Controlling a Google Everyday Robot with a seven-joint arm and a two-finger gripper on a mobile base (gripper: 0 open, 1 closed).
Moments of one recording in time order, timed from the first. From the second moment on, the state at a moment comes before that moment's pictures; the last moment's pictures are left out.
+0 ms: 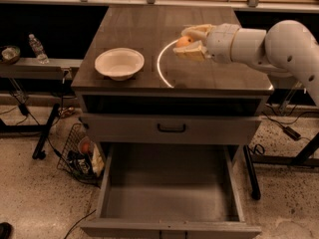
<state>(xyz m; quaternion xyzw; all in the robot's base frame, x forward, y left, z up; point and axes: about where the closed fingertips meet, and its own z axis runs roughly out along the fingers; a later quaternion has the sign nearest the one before) 0.707 -0.092 0.934 -0.50 0.58 0.12 0.63</state>
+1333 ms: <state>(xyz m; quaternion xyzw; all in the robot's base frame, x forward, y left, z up) 0.739 -0.114 0.859 -0.45 0.66 0.13 0.59</state>
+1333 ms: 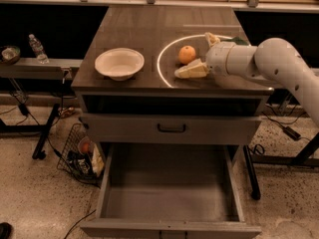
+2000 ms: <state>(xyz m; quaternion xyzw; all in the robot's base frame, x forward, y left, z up) 0.679 -0.135 0.968 -0.47 0.61 0.16 0.62</state>
